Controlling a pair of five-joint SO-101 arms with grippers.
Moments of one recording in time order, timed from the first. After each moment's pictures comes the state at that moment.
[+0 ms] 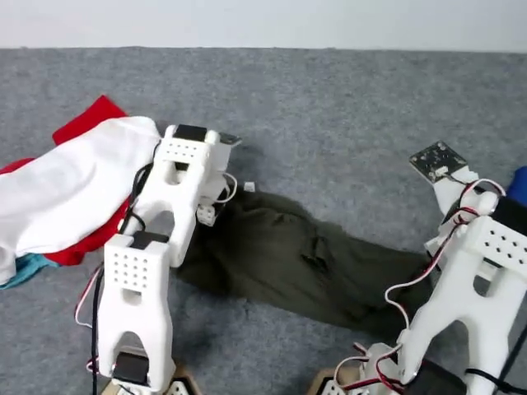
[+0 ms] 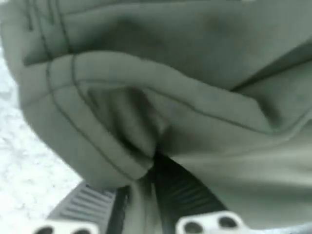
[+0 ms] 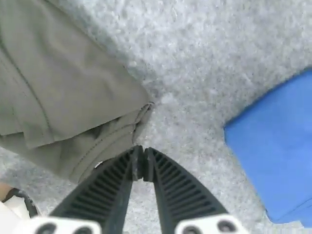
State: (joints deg) left arm 6.3 46.4 -24.2 100.1 -2.7; right arm 29.4 -22.2 25.6 81.4 57.8
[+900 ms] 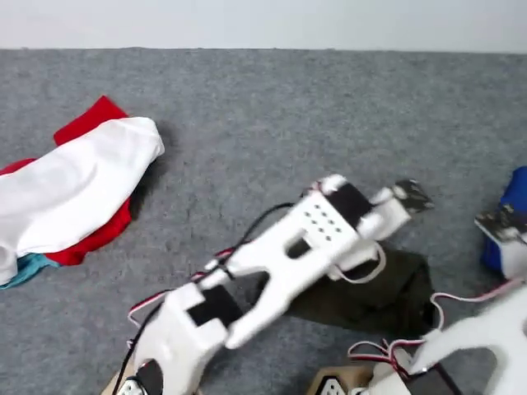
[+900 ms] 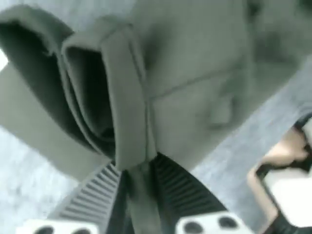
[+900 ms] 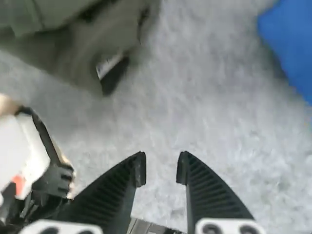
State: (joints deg) left arm 51.1 33.7 -33.2 99.6 -1.7; right arm 59.6 -22.9 25.6 91.3 83.3
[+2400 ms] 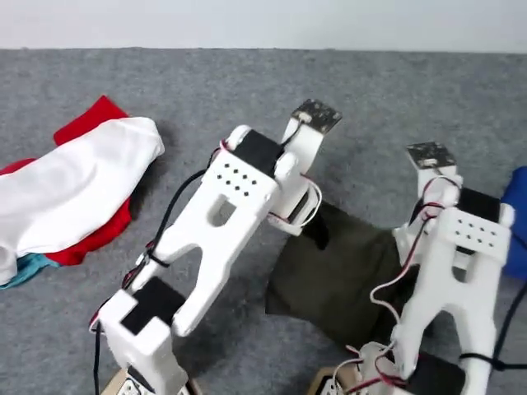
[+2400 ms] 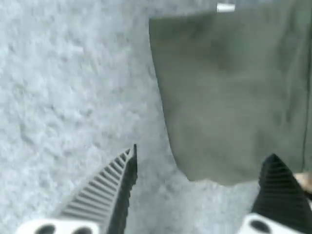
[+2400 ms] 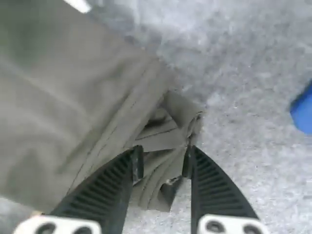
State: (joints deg) left arm 31.1 13.2 -16.8 99.9 7.7; right arm 20.9 -18.3 29.3 81.6 28.4
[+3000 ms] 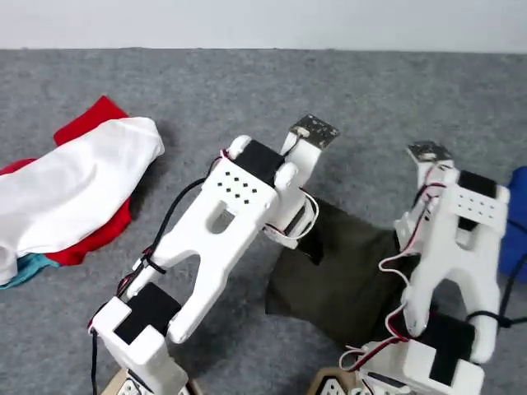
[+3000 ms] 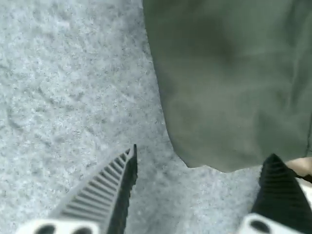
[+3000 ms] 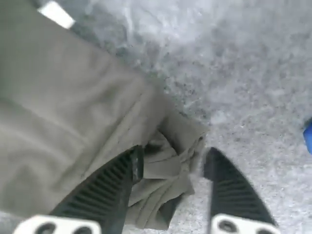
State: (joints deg) left arm 32.6 11.7 -12.1 99.6 7.7; right arm 18.1 -4.8 20.8 81.4 27.5
